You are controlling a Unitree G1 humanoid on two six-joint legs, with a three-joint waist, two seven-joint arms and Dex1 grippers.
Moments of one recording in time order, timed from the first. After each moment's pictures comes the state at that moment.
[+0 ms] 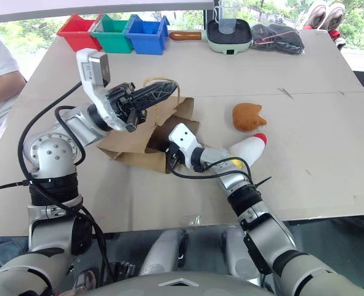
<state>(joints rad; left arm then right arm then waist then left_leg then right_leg) -0.63 0.46 0.24 -0.18 -0.99 0.86 -0.79 -0.63 0.06 0.38 0.55 0.08 0.05 0.68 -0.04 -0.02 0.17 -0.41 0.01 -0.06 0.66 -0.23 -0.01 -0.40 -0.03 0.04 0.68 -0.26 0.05</state>
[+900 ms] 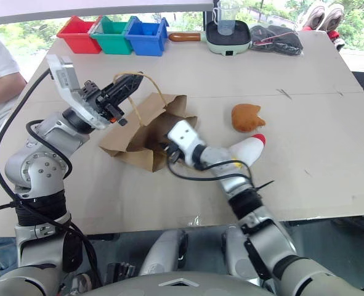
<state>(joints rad) -0.47 0.51 0.27 -0.23 -0.80 0.60 -0.66 -0.57 -0.01 0.31 0.29 0.02 0.14 0.59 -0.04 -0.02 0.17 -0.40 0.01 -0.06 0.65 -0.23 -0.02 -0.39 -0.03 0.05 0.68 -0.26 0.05</state>
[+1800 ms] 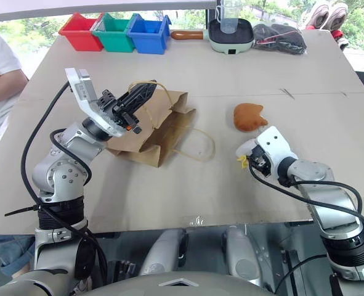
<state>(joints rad) -0.44 0.40 0.22 -0.22 -0.77 0.52 -0.68 -0.18 -0.59 0.07 -0.54 0.15 0.95 0.51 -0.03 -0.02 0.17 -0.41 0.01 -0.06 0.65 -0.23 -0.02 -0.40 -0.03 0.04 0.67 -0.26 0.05</state>
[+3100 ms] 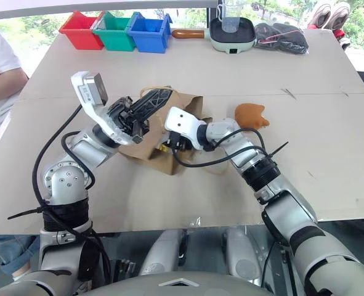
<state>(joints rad) -0.42 0.37 0.20 -0.27 -1.03 0.65 -0.67 -0.80 -0.22 0.47 0.33 0.05 0.22 0.81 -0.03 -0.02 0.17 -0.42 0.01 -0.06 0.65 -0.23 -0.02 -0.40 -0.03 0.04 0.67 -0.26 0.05</state>
